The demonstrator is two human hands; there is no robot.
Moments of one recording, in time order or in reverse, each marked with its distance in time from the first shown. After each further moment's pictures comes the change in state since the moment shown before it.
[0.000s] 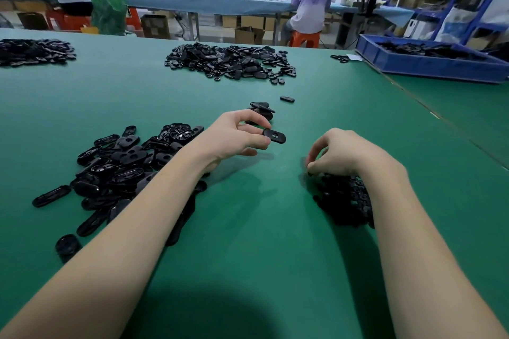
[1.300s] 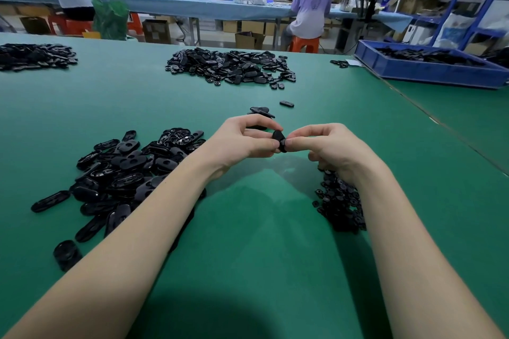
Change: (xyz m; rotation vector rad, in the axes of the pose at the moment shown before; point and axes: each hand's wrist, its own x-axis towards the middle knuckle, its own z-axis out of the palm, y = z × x) left_hand -0.001 -0.001 0.009 -0.169 -0.087 0.107; right_hand 0.003 -0.013 0.008 0.783 0.042 -0.075
